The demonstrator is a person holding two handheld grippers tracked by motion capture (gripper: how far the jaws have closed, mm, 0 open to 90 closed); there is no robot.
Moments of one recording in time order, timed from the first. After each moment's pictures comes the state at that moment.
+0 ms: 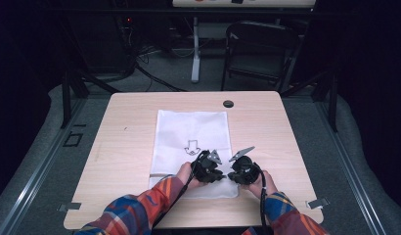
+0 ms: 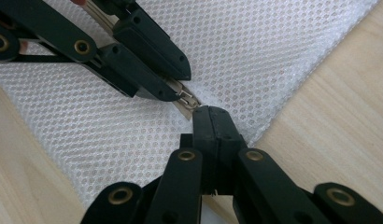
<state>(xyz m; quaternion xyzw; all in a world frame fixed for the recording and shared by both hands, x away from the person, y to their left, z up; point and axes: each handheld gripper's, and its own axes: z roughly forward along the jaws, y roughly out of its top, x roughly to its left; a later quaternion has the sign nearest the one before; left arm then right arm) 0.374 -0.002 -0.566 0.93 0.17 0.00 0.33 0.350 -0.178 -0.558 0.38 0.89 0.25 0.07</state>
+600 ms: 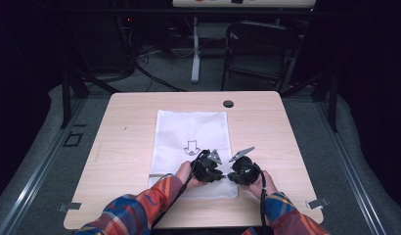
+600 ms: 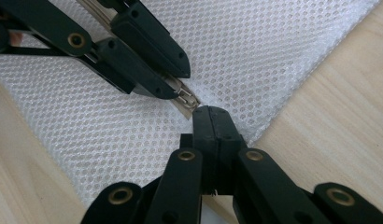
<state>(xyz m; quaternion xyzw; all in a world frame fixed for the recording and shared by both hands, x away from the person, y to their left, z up) 0.374 -0.001 -0.559 0.93 0.16 0.00 0.33 0.349 -0.178 -0.559 0.37 0.89 0.26 0.07</state>
